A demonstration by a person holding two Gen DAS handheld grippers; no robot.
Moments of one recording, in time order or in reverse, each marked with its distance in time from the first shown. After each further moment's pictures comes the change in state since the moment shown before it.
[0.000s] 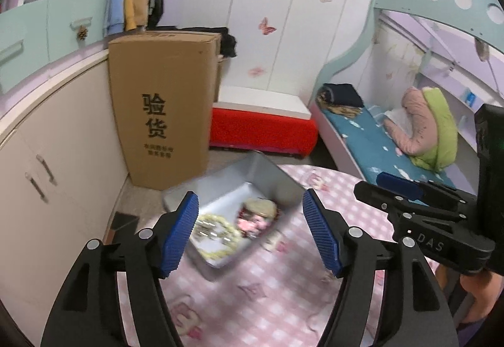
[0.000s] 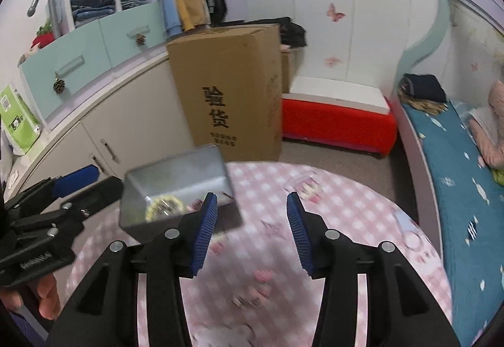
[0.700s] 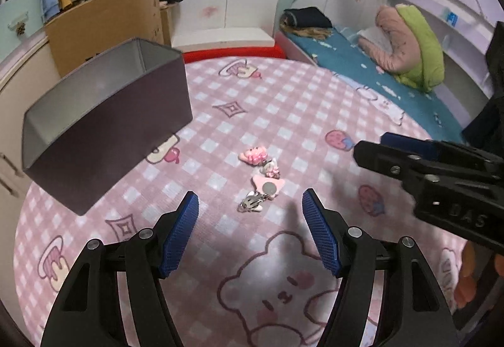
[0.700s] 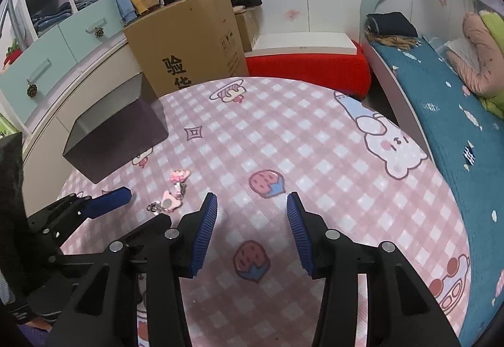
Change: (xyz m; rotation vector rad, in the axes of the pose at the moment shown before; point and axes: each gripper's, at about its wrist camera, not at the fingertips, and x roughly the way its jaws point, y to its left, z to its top) left arm 0.093 -0.095 -0.092 0.192 0.261 -0.042; right arm 0.008 -0.080 -0.097 0.180 0.123 -0.029
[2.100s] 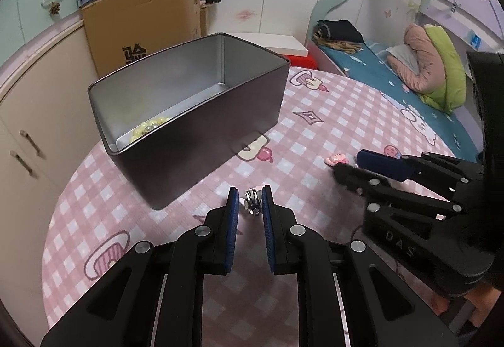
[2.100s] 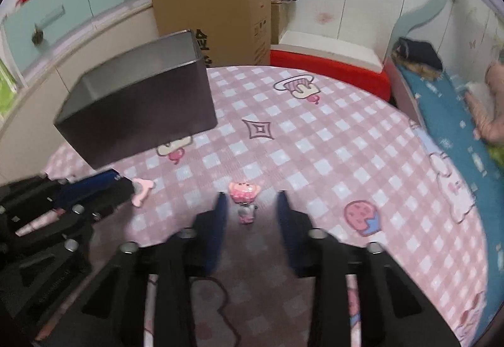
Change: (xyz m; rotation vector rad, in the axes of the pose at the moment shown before) left arm -0.023 0.067 -0.010 -0.096 -0.031 0.079; right arm 0.050 0.083 0.008 -0.211 0.036 -0.055
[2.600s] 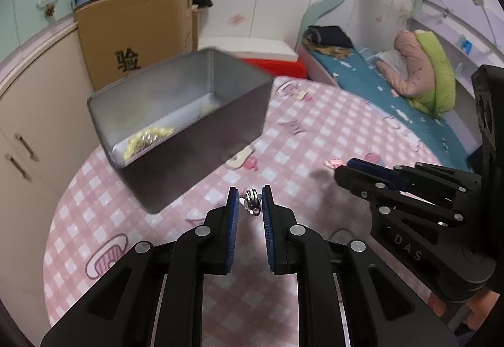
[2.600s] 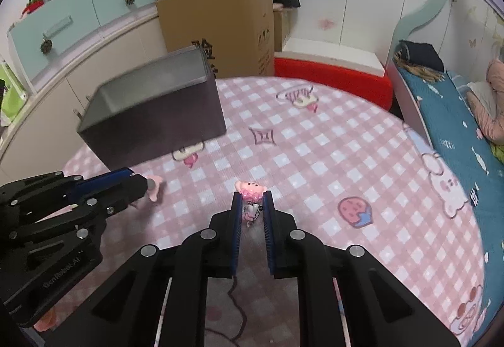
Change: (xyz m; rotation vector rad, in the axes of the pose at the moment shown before) left arm -0.023 -0.004 0.008 0.005 -0.029 -0.061; right arm -0.030 -0.004 -0.001 0.028 -0.041 0.047
